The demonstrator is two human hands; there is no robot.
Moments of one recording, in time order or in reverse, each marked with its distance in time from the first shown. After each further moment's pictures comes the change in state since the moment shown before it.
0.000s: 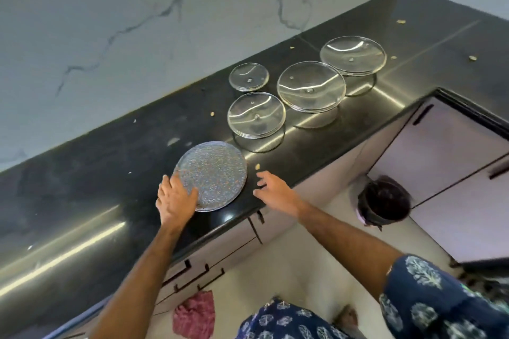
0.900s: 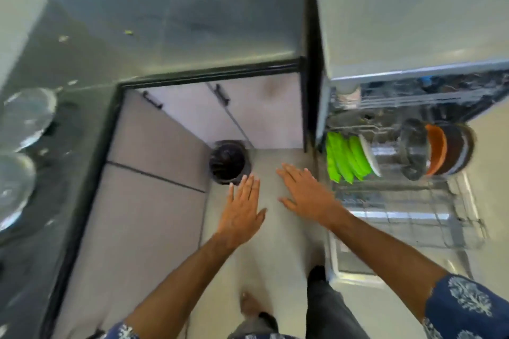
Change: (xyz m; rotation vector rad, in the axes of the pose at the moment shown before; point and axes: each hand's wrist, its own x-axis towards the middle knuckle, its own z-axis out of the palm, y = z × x) left_hand -0.398 0.425 0.343 0.686 -0.446 1.640; right_hand -0.383 0.462 -0.241 -0.349 0.587 0.357
